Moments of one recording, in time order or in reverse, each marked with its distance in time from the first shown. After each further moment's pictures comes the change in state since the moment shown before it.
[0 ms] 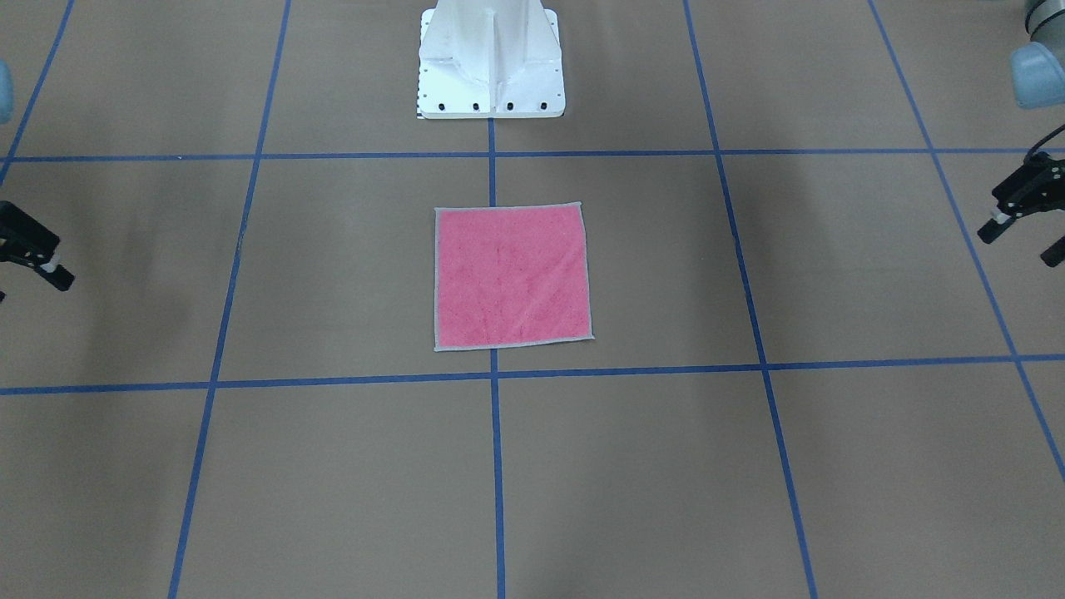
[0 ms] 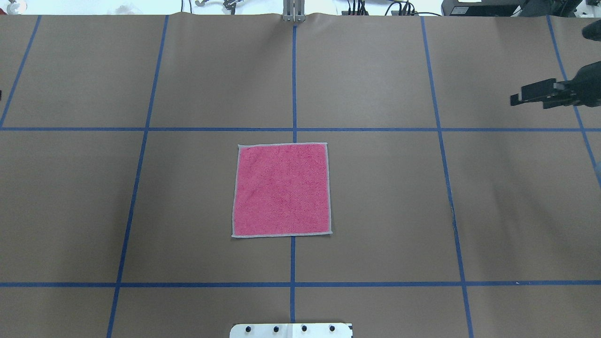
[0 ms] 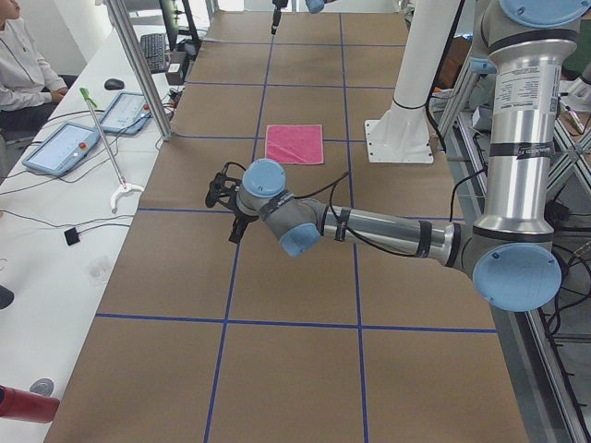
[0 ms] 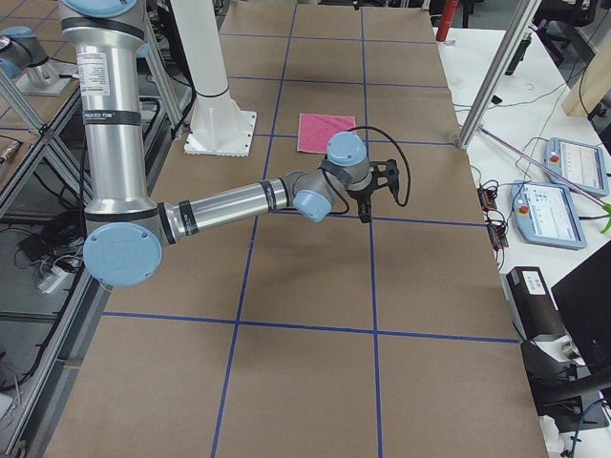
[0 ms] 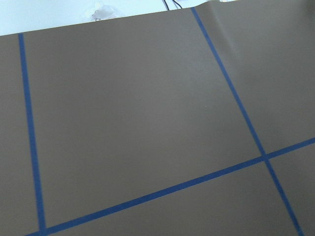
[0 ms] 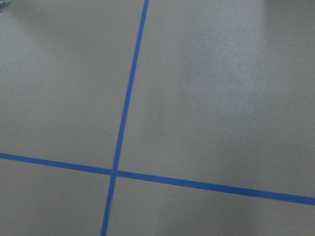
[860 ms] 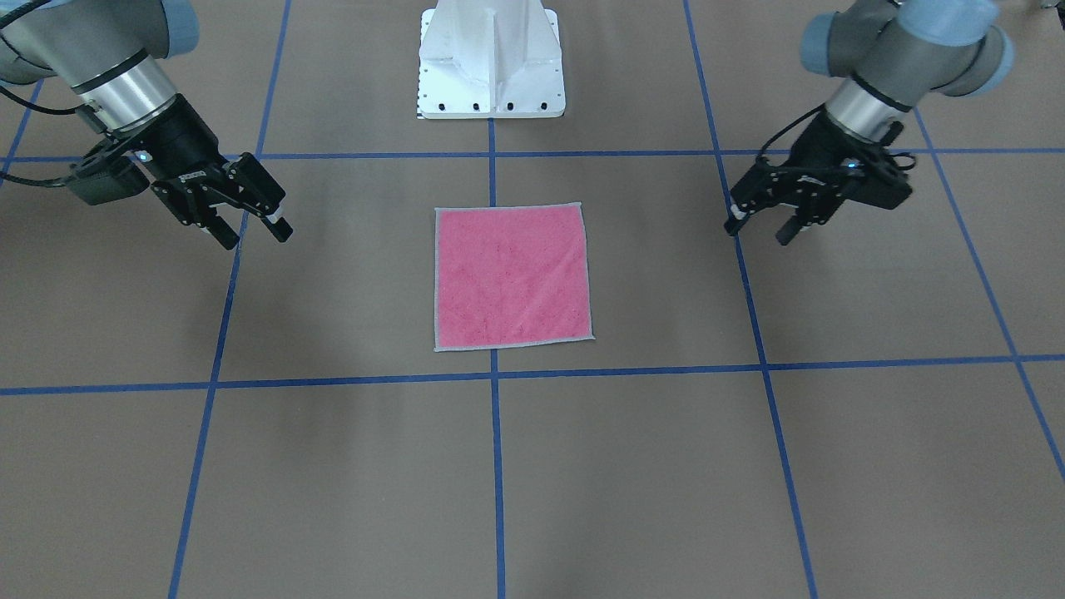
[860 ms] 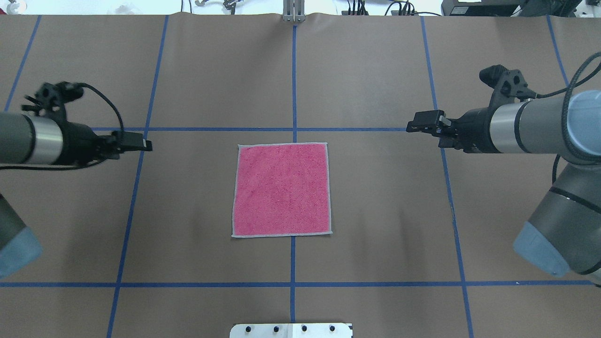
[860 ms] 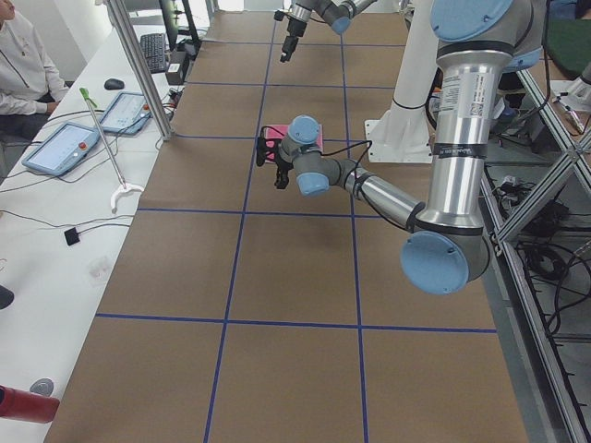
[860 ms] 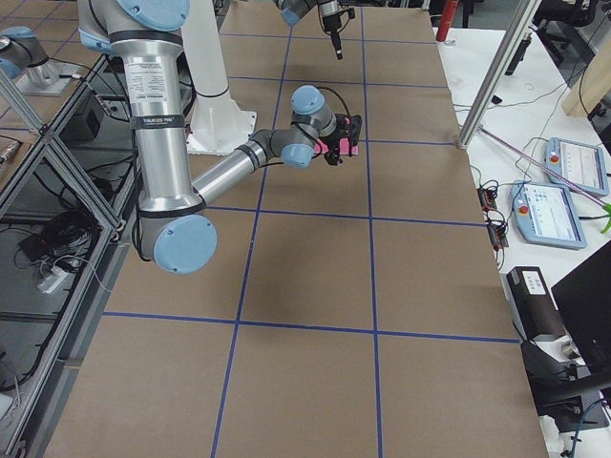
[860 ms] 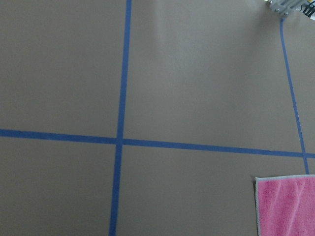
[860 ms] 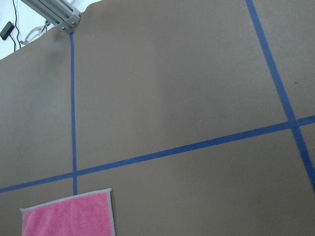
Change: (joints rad) left arm 0.605 -0.092 -0.151 0.008 0.506 -0.639; right arm -0.400 0.070 0.187 -0.008 -0.384 0.585
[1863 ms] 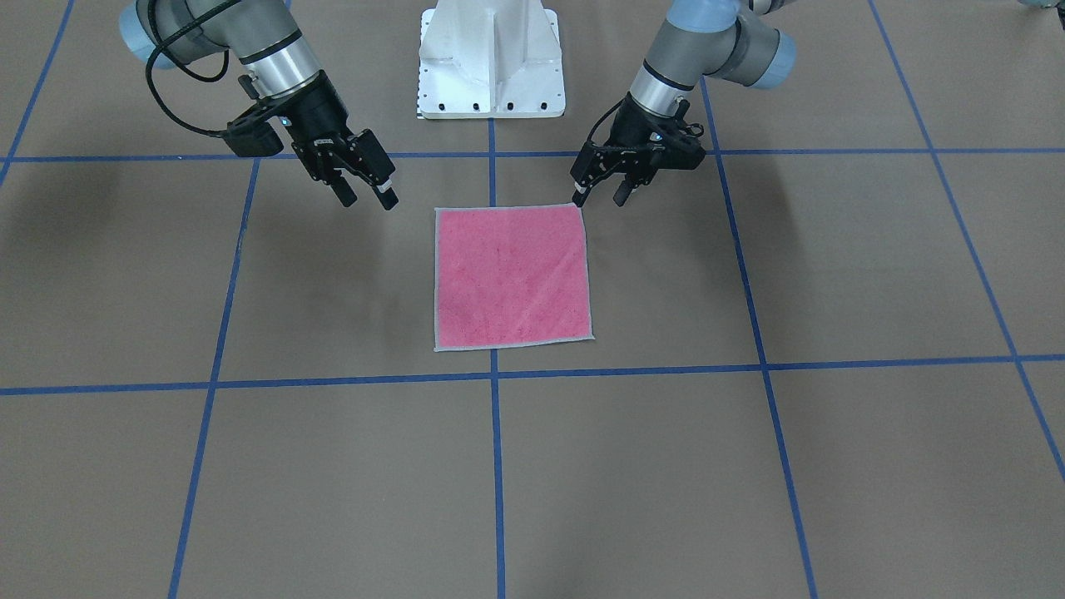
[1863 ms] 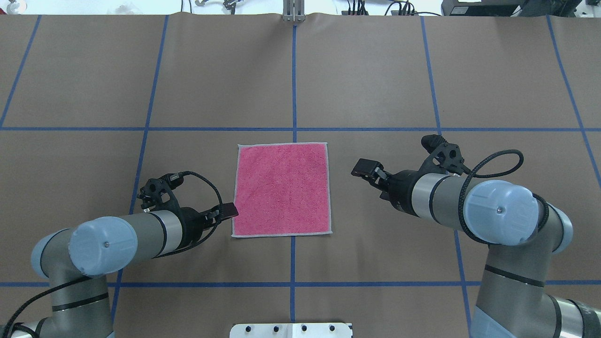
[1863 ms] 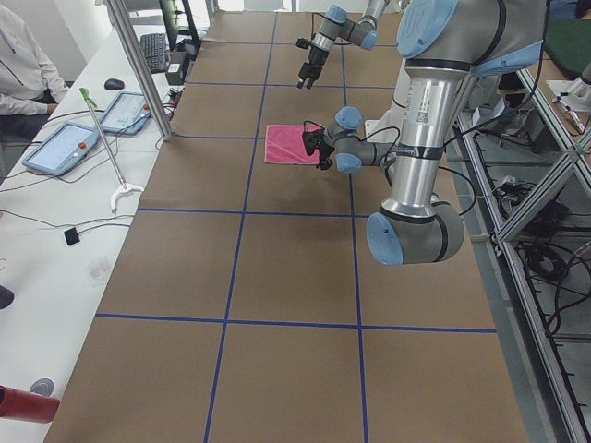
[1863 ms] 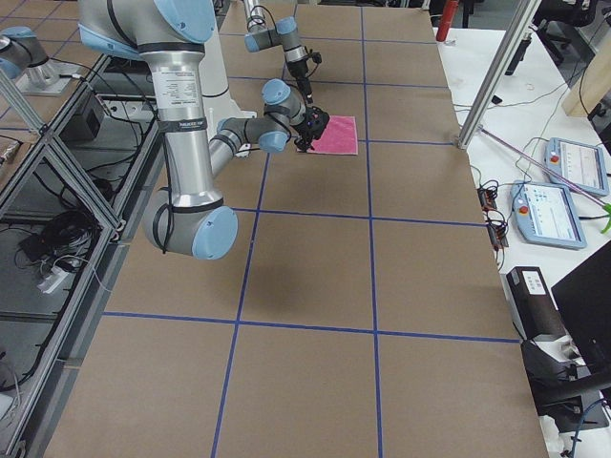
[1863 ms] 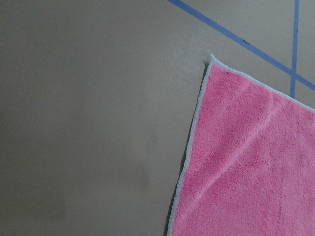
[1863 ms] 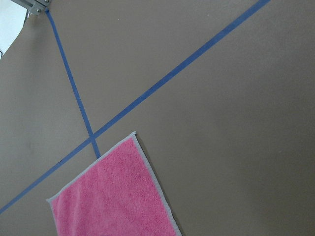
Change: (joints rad) left arm 0.407 -0.156 0.043 0.102 0.397 -0.407; right arm -0.326 0.087 0.021 -0.098 -0.346 0.372
